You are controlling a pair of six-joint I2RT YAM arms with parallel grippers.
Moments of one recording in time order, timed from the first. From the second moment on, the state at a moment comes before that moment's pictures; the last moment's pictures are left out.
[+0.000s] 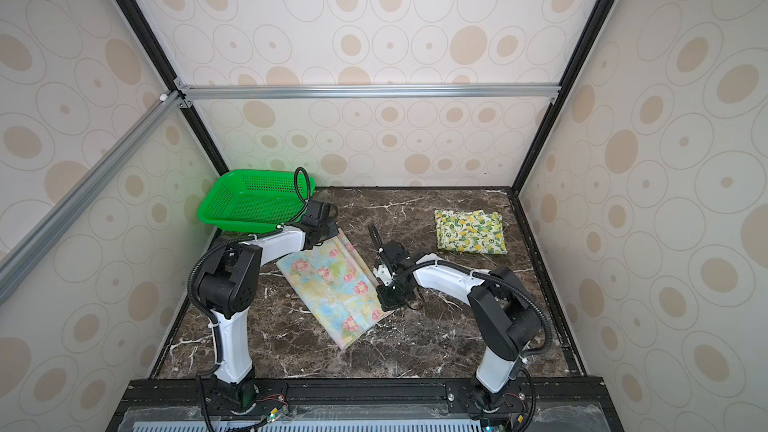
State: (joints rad) left arm -0.35 2.03 1.35 -0.14 -0.21 -0.66; right arm 0.69 1.71 1.08 -0.73 -0.33 0.29
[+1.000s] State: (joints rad) left arm -0.35 2.05 1.38 -0.11 -0.16 -0.65; right arm 0.69 1.73 1.10 -0.75 -0.31 0.30
